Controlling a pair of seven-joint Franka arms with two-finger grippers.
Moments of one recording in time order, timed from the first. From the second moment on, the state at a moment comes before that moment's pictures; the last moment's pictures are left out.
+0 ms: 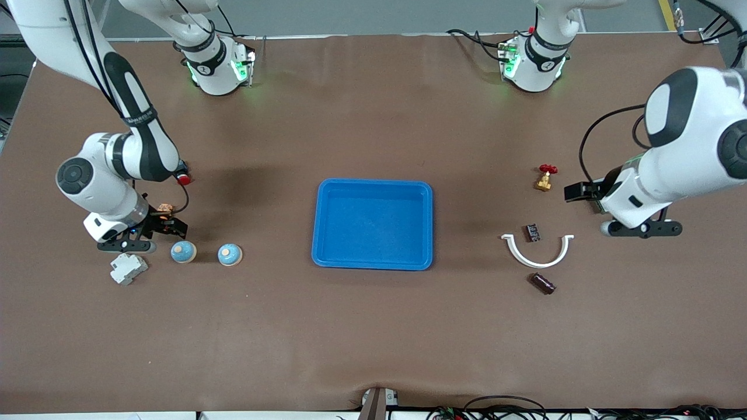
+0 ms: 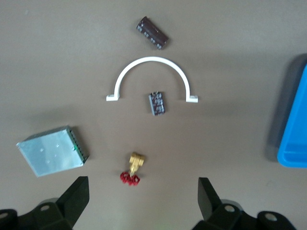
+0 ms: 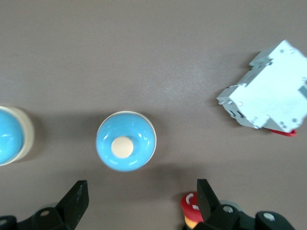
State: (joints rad) left arm -0.05 0.24 -0.09 -1.68 0.00 1.73 -0.13; right arm 0.00 0.39 -0.08 -2.18 0.00 2.64 -0.05
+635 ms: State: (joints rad) left arm -0.04 0.29 -0.09 -1.91 0.00 2.01 -0.18; right arm 0.00 0.50 -0.07 -2.14 0.05 2.73 -0.05
